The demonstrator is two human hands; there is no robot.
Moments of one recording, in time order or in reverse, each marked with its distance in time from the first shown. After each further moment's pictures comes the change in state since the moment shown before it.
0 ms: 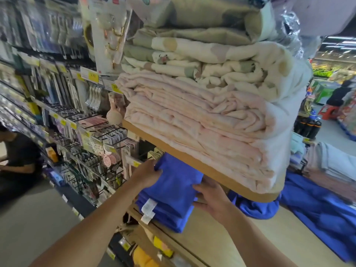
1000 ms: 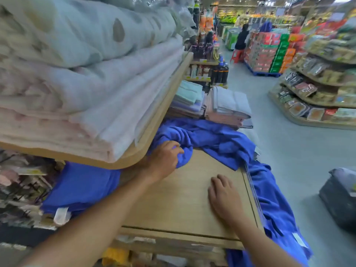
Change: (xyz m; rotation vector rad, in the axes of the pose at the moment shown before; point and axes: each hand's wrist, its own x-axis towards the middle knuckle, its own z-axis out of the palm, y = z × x) left_hand -0.030 0.242 0.208 0.210 0.135 1.008; right_hand -0.125 0.137 -0.276 -1.244 0.746 -0.187
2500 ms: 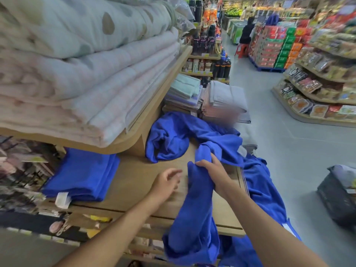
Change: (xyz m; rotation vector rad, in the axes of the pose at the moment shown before) left_hand -0.076 0.098 0.005 -1.147 -0.185 -0.966; right_hand 0.031 -0.046 -0.072 1.316 -0.310 0.451
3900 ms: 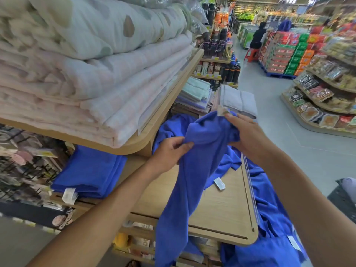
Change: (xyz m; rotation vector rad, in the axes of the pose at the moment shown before) left_hand 0.012 0.103 -0.029 0.051 -0.142 0.341; right_hand -0.034 -0.156 0.002 -0.034 -0.182 -0.310
